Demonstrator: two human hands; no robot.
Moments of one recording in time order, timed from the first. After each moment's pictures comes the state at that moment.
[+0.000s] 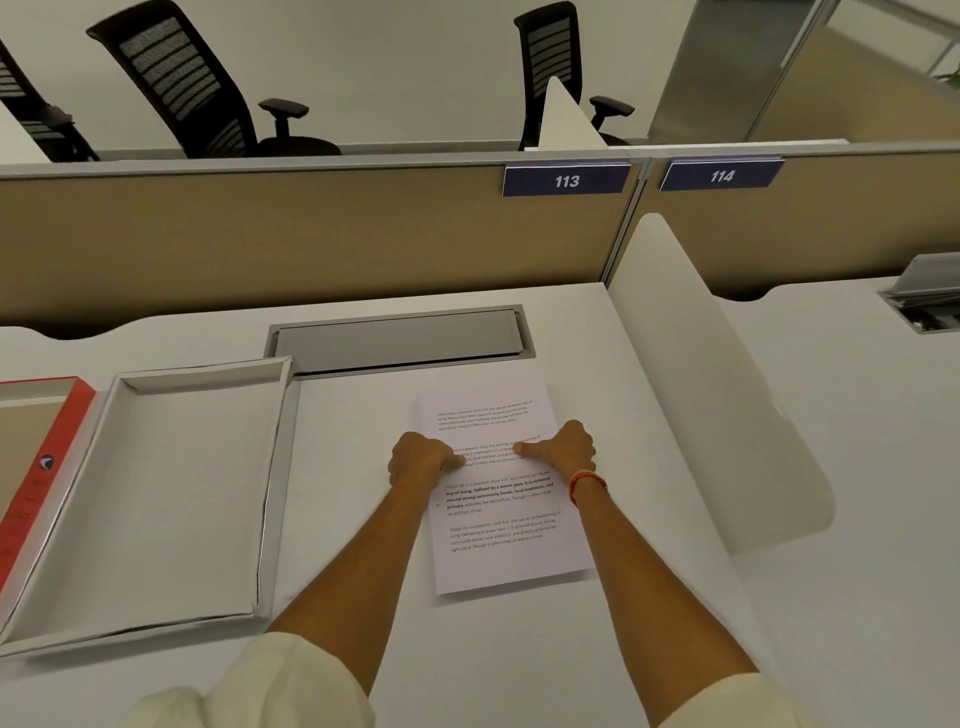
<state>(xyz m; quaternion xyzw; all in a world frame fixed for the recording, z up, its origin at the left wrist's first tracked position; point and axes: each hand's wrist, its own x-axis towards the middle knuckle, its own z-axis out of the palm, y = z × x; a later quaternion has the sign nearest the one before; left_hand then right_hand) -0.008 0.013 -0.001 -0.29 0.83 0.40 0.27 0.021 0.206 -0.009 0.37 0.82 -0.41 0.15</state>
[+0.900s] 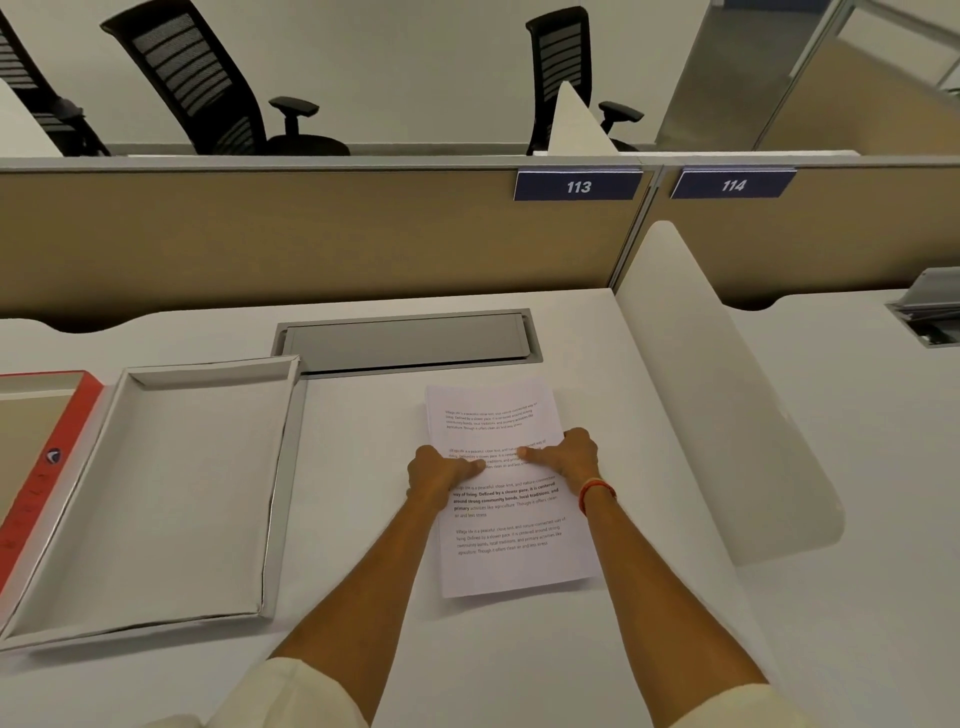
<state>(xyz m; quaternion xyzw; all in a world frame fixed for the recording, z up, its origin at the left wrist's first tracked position) 0.007 0.016 -0.020 -0.26 0.78 0.50 0.25 0.022 0.209 -0.018 0.33 0.80 -0.49 0.13</state>
